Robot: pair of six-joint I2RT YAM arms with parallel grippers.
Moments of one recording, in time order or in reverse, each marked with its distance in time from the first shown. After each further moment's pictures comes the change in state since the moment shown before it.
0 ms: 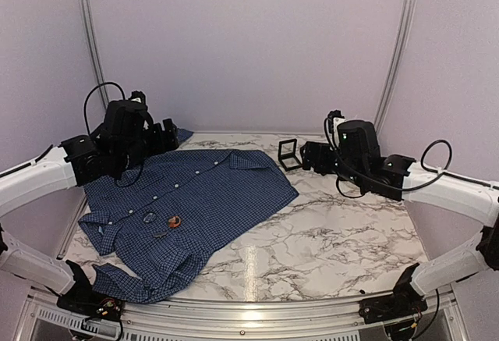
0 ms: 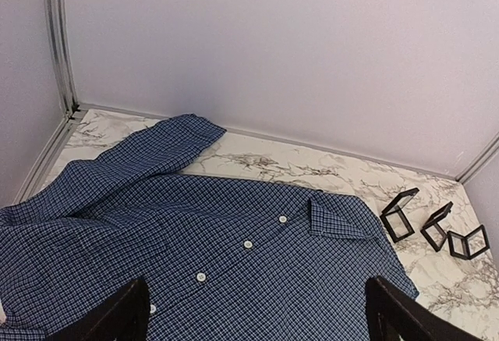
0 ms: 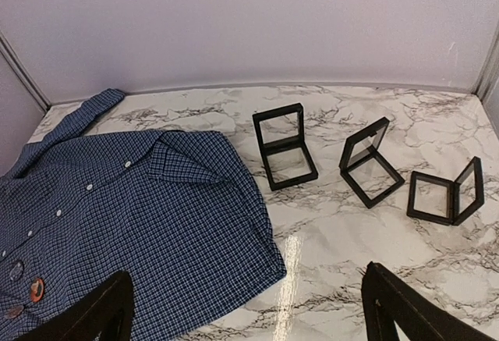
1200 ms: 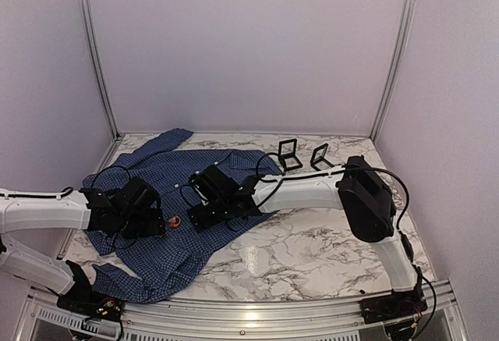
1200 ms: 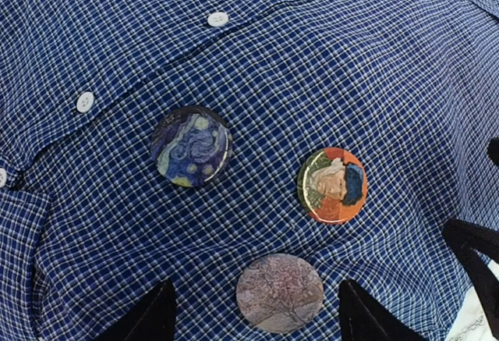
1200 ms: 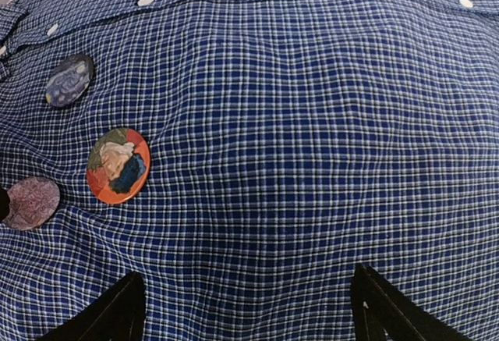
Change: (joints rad) left arm -0.010 -0.024 -0.491 -0.170 0.249 -0.309; right arm 0.366 1.022 0.818 -0.198 -0.252 -0.082
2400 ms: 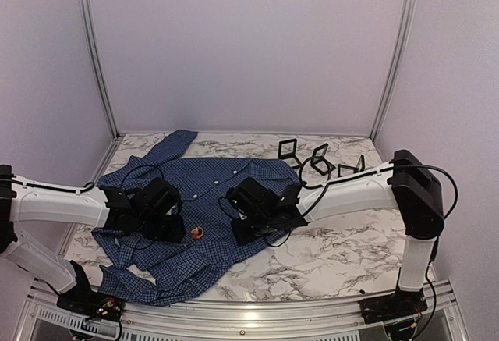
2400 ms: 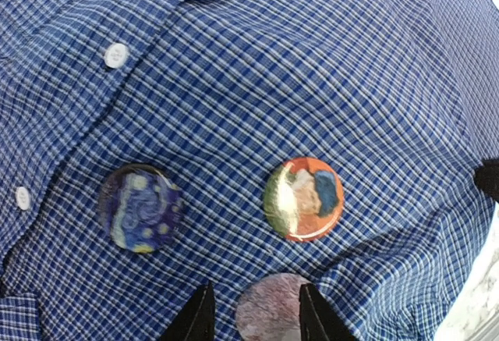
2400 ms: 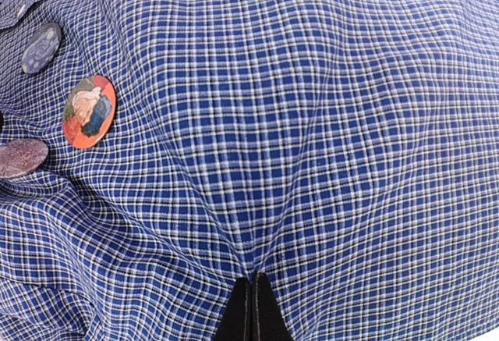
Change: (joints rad) left arm -0.123 0.150 0.103 0.074 0.136 0.136; right arm 0.013 -0.343 -0.483 -0.003 -0.015 0.158
